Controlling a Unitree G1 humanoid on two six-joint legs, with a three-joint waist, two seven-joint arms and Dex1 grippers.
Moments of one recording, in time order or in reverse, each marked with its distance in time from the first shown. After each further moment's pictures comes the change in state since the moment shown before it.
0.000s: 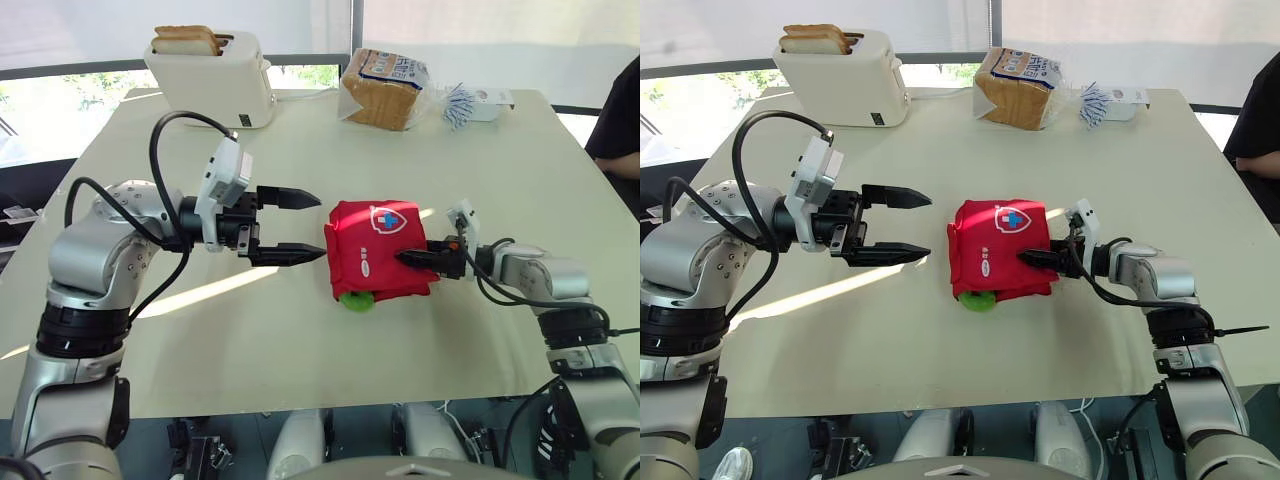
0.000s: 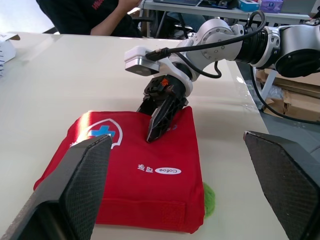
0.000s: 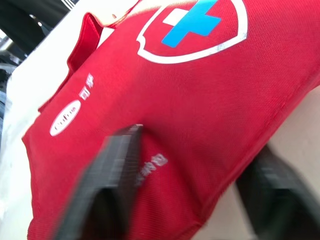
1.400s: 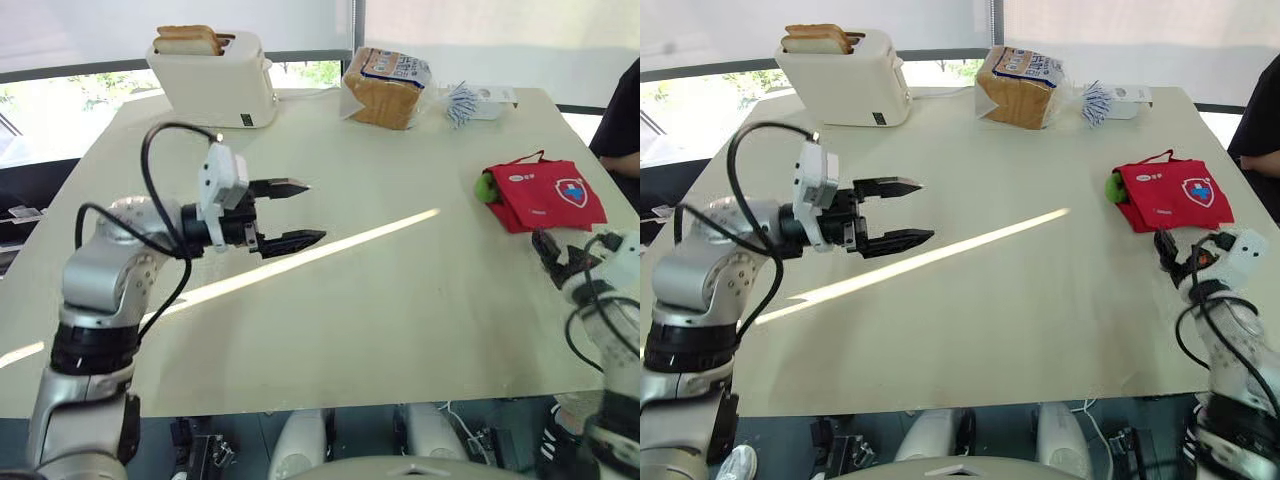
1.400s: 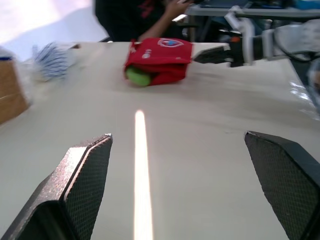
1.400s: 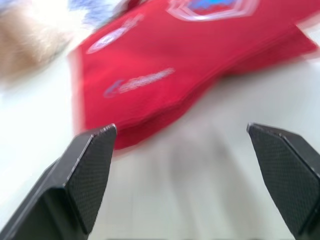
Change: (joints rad) left arm 0.192 -0.092 0.102 -0.034 0.070 -0.097 0.259; right arm 0.526 -0.026 -0.512 -0.394 0.137 -0.285 -0.643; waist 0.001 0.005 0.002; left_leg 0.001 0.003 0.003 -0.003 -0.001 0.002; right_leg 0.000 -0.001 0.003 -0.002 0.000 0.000
